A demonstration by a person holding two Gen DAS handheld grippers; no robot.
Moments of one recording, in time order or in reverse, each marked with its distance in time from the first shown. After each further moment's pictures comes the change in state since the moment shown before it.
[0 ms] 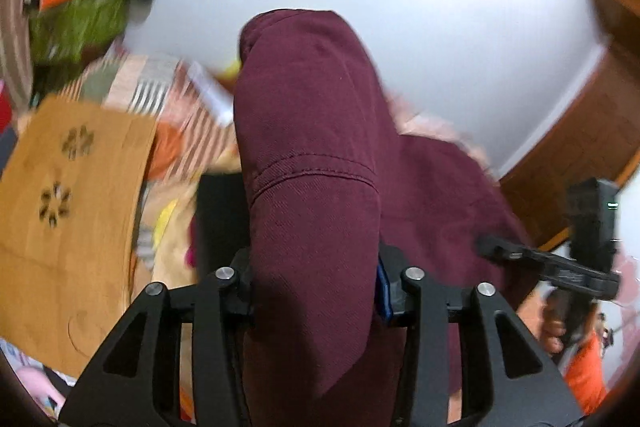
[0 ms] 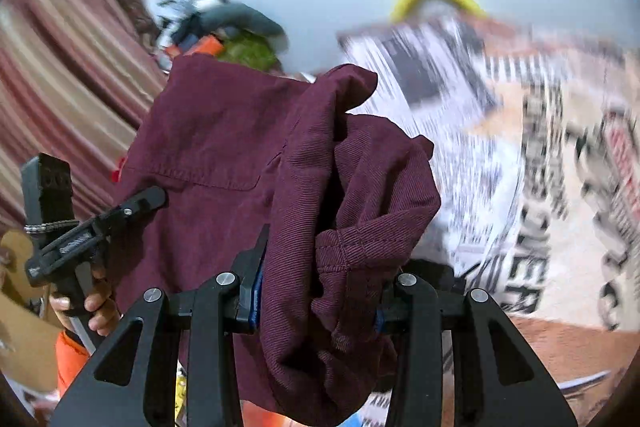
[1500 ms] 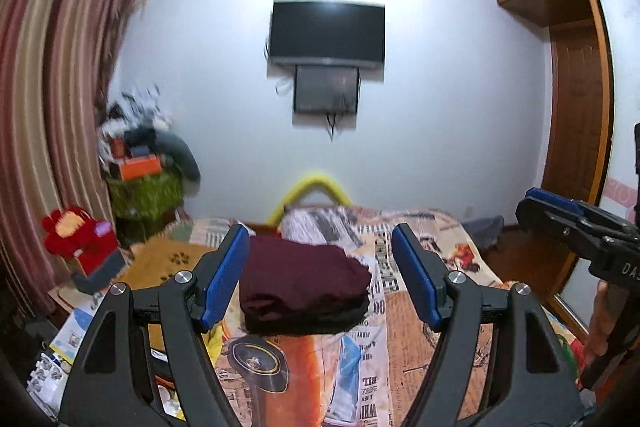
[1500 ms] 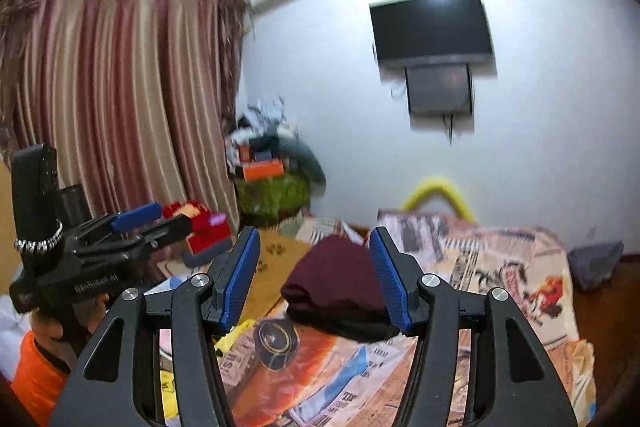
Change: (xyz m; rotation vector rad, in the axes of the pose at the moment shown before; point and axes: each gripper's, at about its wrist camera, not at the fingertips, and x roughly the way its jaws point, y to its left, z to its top) left arm -0.378 -0.225 -0.223 0.286 -0.653 0.191; right arm -0.327 0.172 -0.213 -0.462 -0.651 -0.073
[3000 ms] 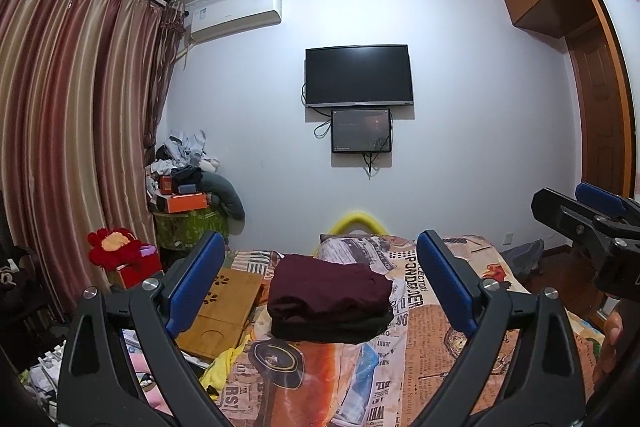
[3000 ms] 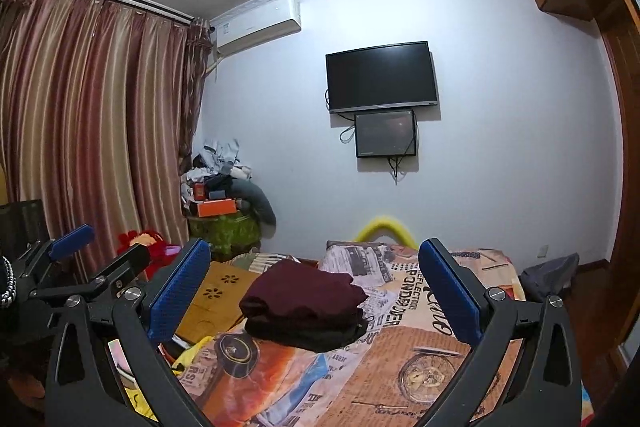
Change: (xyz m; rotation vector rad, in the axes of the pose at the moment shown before) left arm -0.054 -0.047 -0.070 0.032 -0.169 0.181; right arm -0.057 0.009 -0.038 -0.006 -0.167 -0.200
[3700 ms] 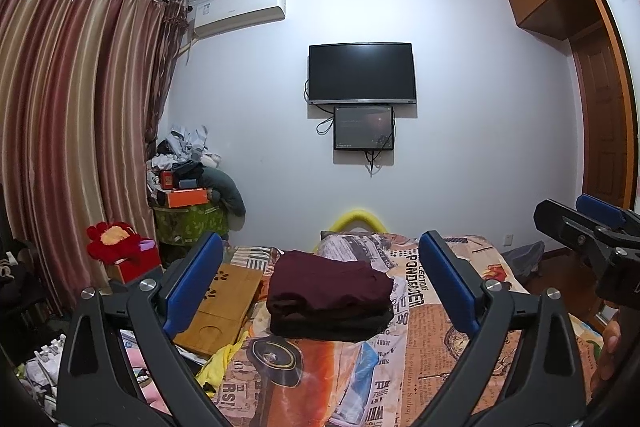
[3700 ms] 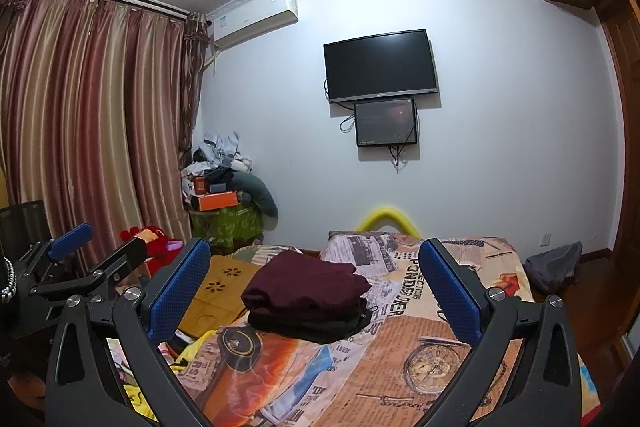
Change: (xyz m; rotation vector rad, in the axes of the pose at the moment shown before) left arm 0.004 0.005 -0.003 -0.018 0.008 0.000; right arm 0.003 -0.001 -0.001 0.022 0.037 0.008
